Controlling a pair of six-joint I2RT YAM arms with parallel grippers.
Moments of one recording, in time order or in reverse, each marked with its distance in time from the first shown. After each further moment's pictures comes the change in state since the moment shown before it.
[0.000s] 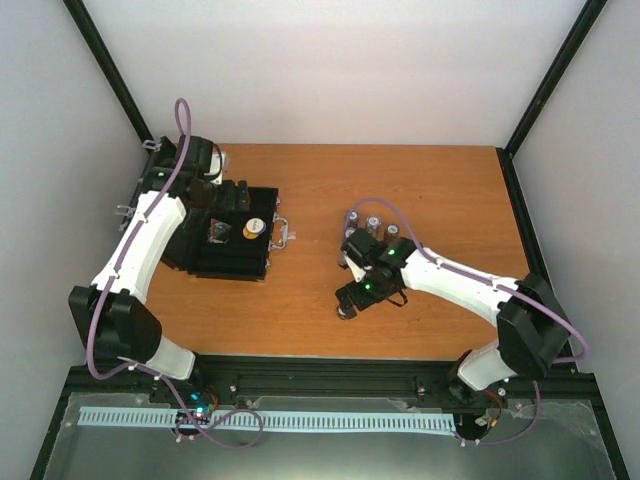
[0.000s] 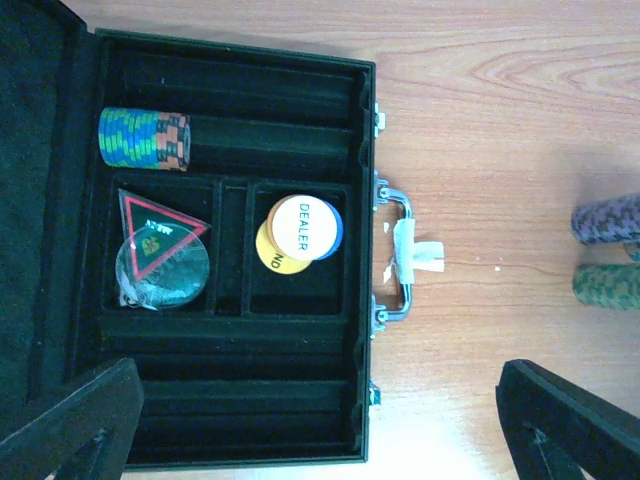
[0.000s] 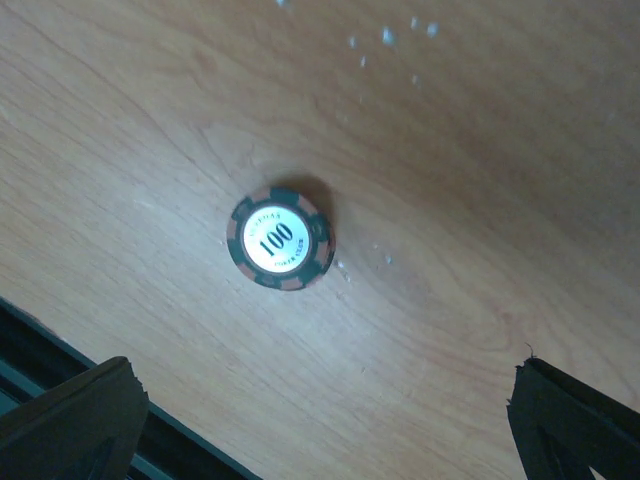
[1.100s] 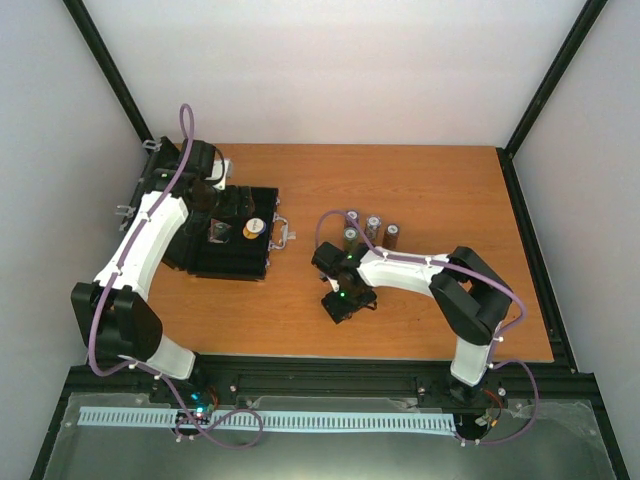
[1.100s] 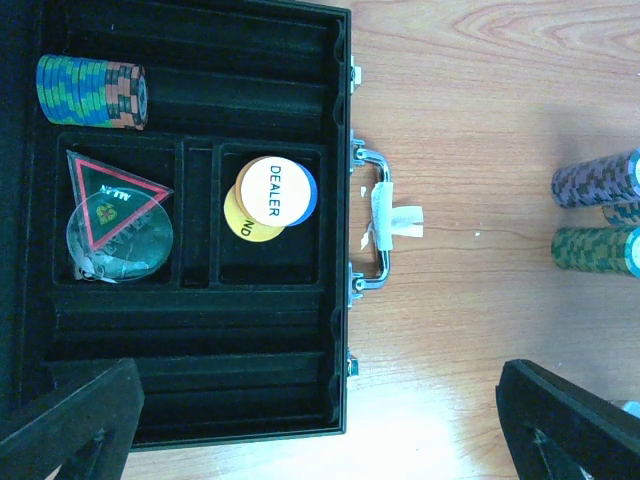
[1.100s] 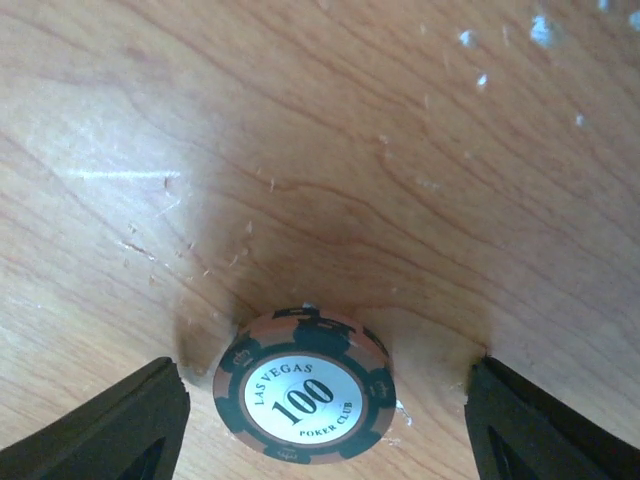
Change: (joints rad) left arm 0.000 -0.003 -0.034 -0.024 0.079 -0.005; right arm 0.098 0.329 0.086 0.060 0.052 0.042
